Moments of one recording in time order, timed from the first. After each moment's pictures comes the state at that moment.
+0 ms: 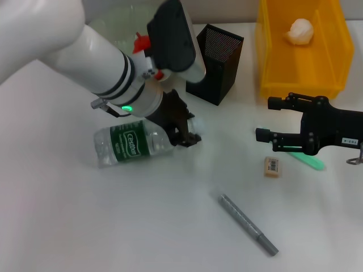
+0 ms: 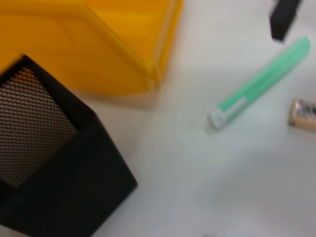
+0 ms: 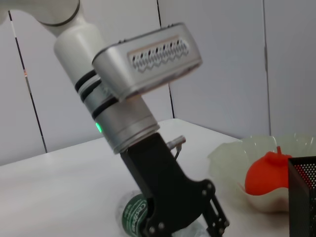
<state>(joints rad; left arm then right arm) -0.85 -2.08 1.66 0.86 2.31 1.06 -2.04 0.44 2.05 -0.76 -0.65 -1.87 -1.57 1.21</state>
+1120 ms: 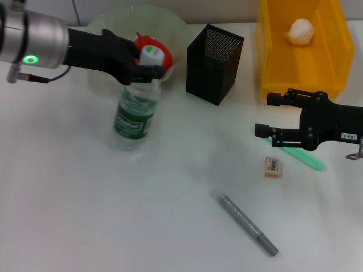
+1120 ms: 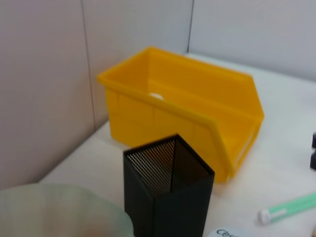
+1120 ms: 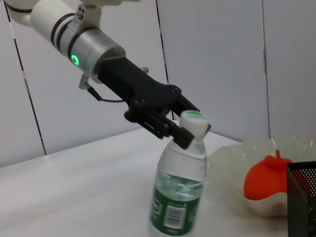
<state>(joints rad) -0.66 -2.06 1.05 1.11 2.18 1.38 -1.92 0.46 2.05 -0.75 -0.65 -1.87 -1.57 1.23</state>
